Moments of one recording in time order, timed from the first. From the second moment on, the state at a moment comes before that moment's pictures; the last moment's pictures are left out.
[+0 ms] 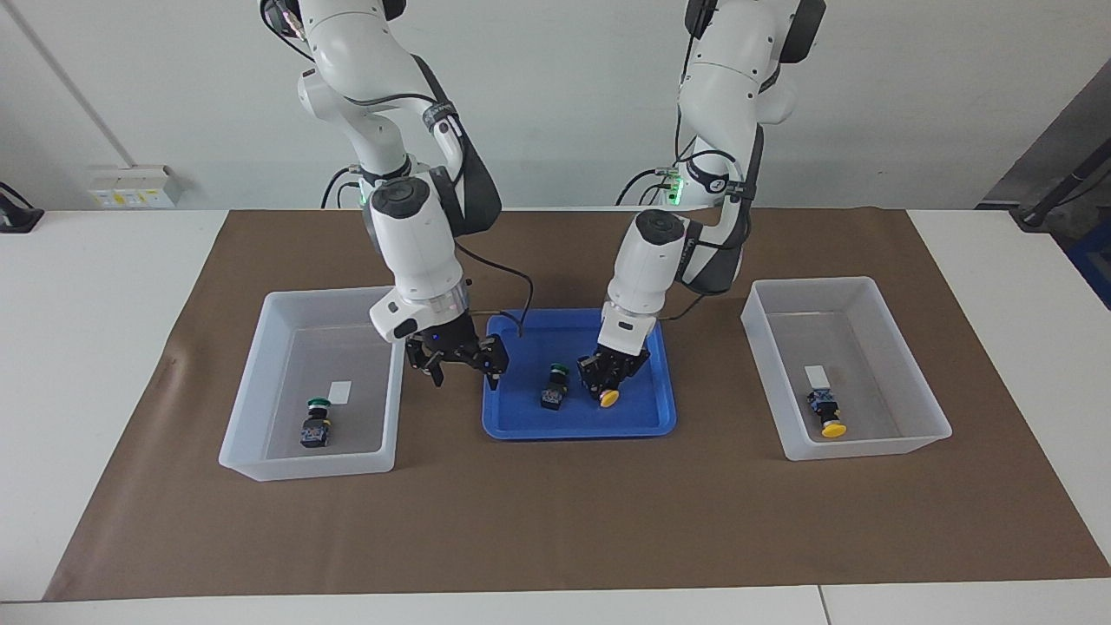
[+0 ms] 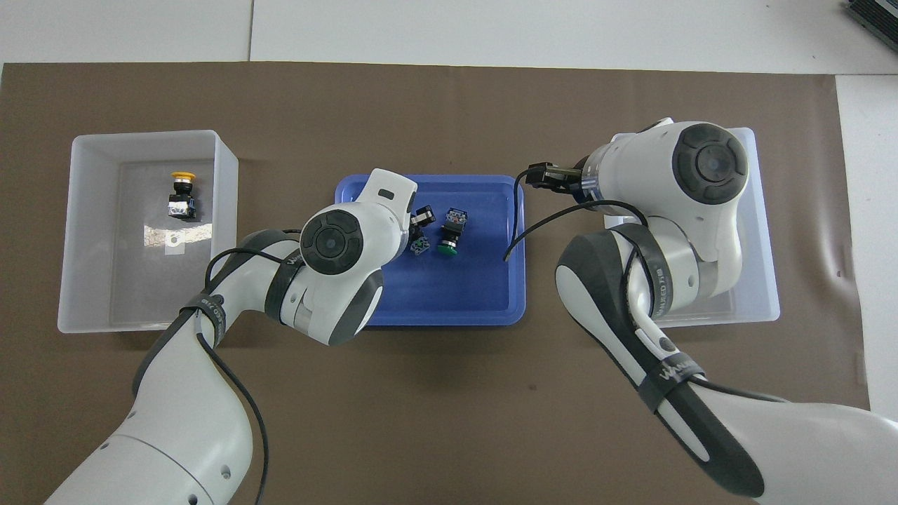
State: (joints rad) left arm -0.50 0.41 -0.04 -1.90 -0.03 2.66 -0.87; right arm 0.31 0.35 0.05 -1.81 0.03 2.44 0.57
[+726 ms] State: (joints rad) left arm -0.15 0.25 -0.03 -1.80 -0.03 2.37 -0.27; right arm 0.49 0.50 0.05 -1.80 0.03 2.64 0.73
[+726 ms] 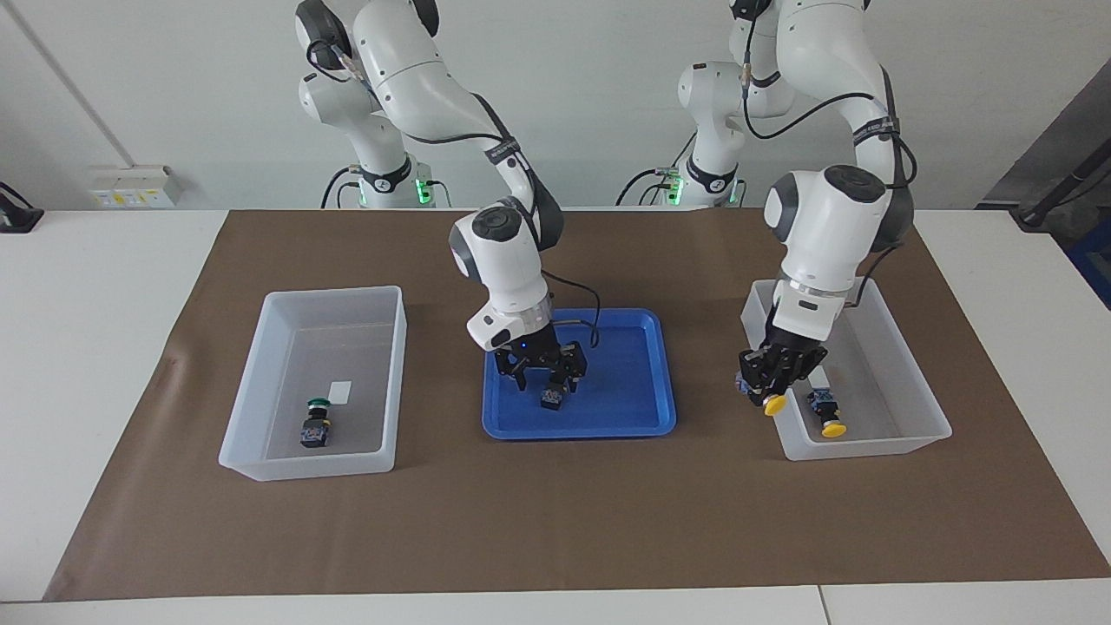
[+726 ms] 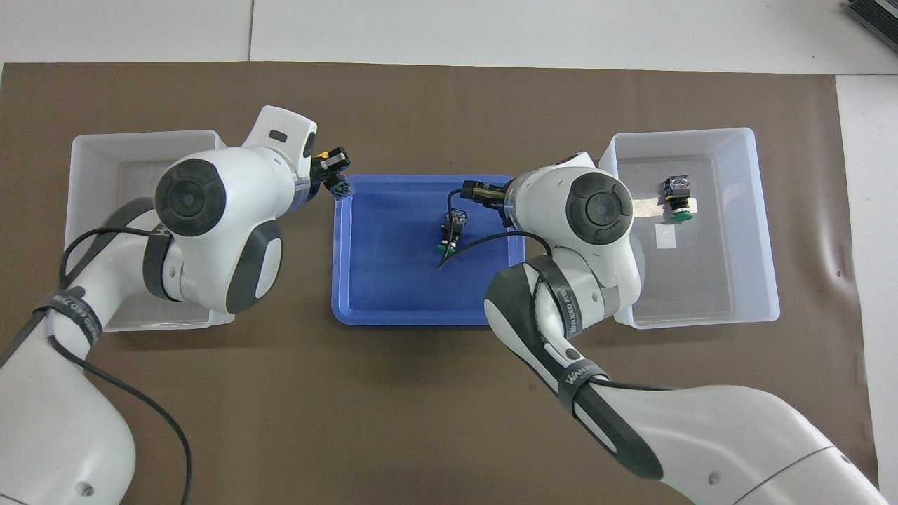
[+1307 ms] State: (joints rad) left arm 0.02 0.26 -0.03 -1.80 -0.03 2.34 0.12; right arm 0.50 0.52 0.05 -1.79 -0.01 2.61 0.76
